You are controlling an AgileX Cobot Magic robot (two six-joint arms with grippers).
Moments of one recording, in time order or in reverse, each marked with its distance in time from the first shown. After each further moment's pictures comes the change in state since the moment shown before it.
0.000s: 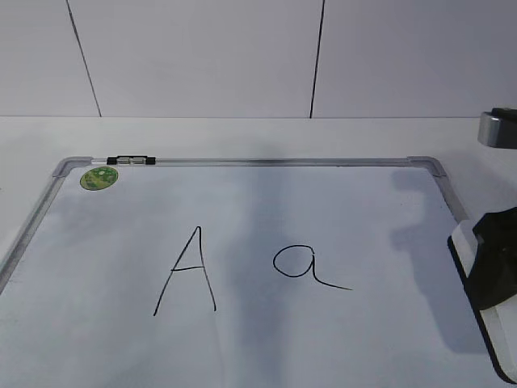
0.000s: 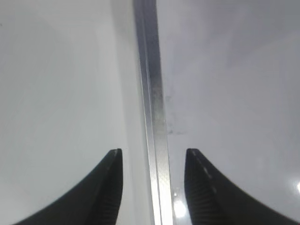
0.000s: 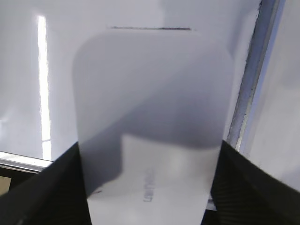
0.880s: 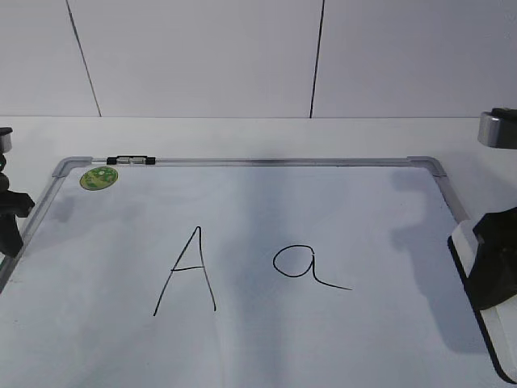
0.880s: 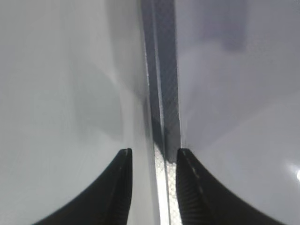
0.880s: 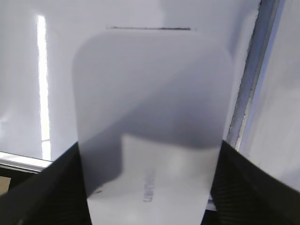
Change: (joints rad) left arm 0.000 0.242 -0.092 -0.004 -0.070 0.012; right arm 0.000 0.000 0.000 0.000 0.000 0.000
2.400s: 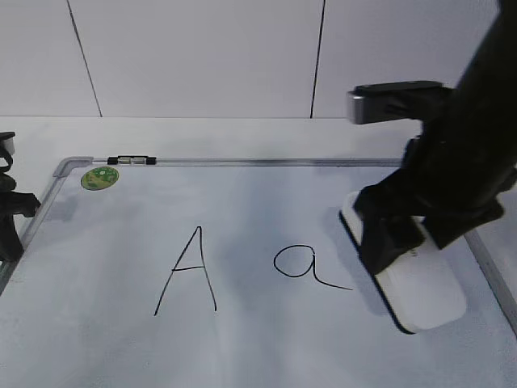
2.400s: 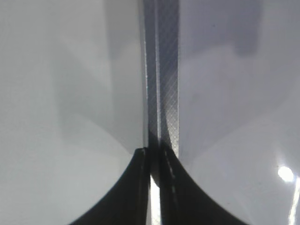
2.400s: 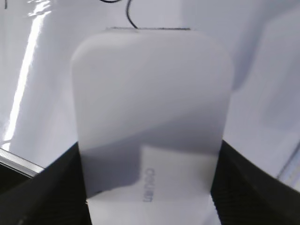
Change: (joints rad) left arm 0.000 0.039 -0.010 -0.032 0.006 -0.014; right arm 0.213 0.239 -0.250 -0.017 -0.008 -0.069
